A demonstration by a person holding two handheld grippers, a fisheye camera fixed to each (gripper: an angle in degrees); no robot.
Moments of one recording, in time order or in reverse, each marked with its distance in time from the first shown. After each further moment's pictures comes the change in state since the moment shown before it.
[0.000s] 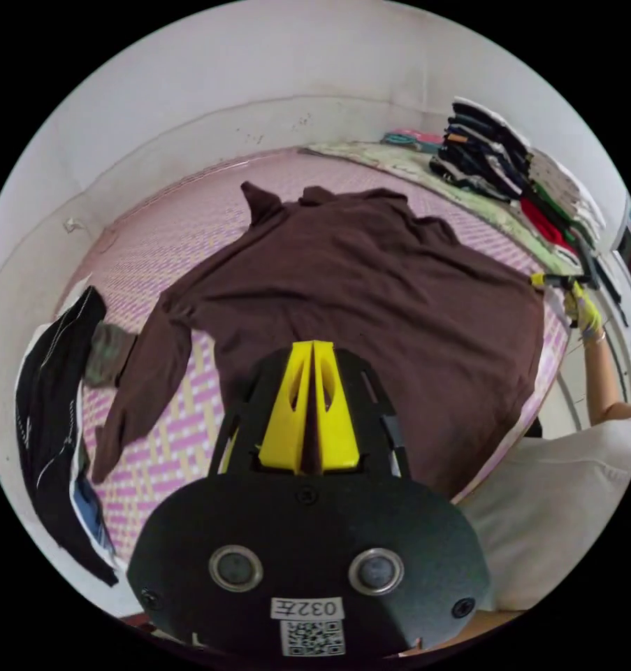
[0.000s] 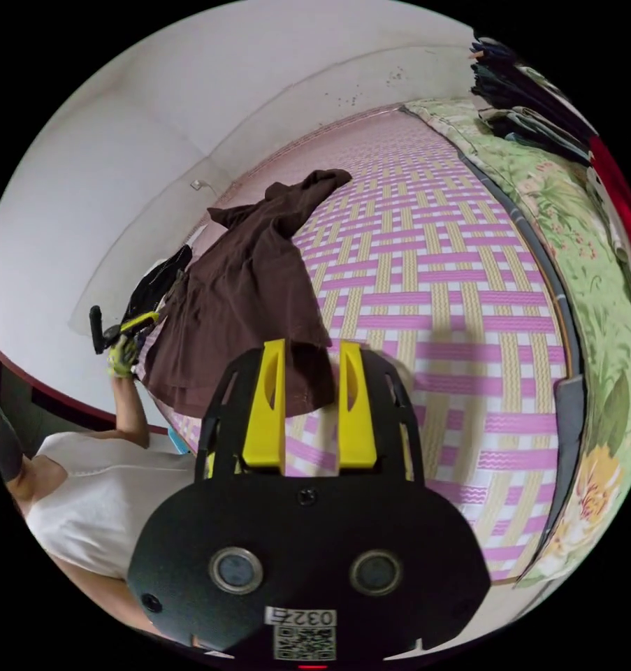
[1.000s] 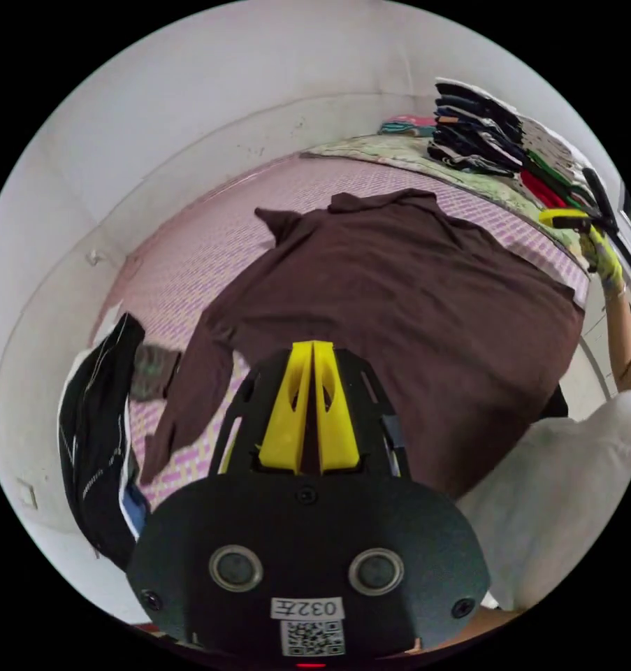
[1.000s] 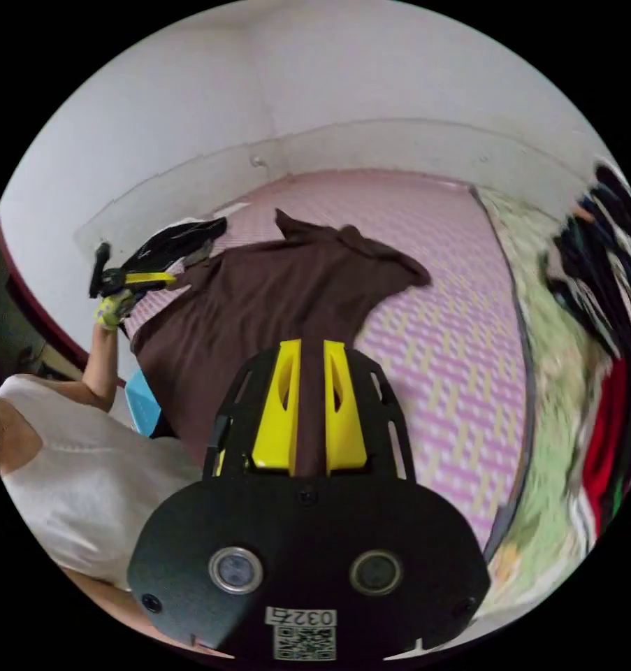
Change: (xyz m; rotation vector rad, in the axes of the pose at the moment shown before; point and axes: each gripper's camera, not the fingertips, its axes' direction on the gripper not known) left arm -0.021 -0.055 -0.015 0.036 -0.082 0.125; right arm -0.186 -0.030 -0.009 0.059 0.094 -0.433
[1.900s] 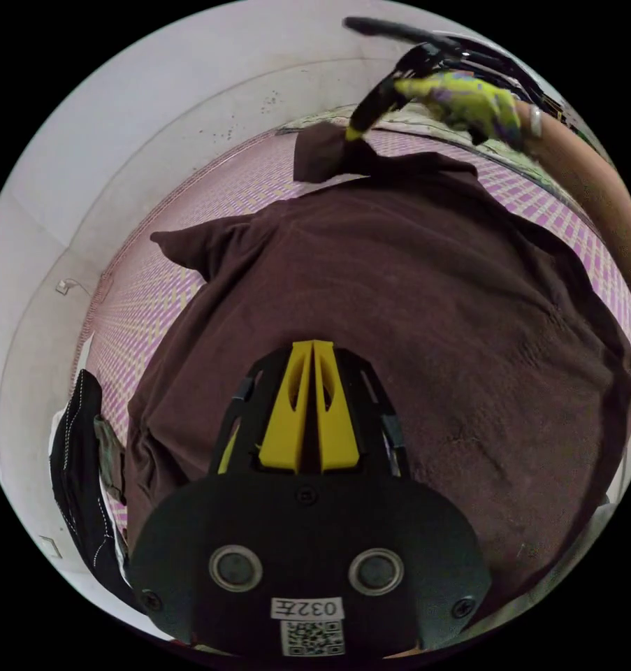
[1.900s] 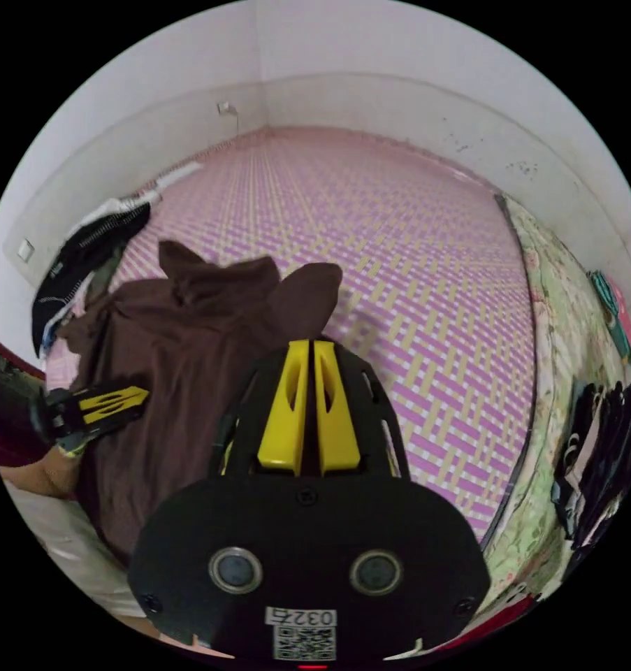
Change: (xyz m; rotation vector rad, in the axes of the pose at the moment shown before) left arm 0.047 -0.131 0.157 -0.085 -0.035 0.035; right arm 0.134 -0.330 0.162 -0.140 0.137 -0.011
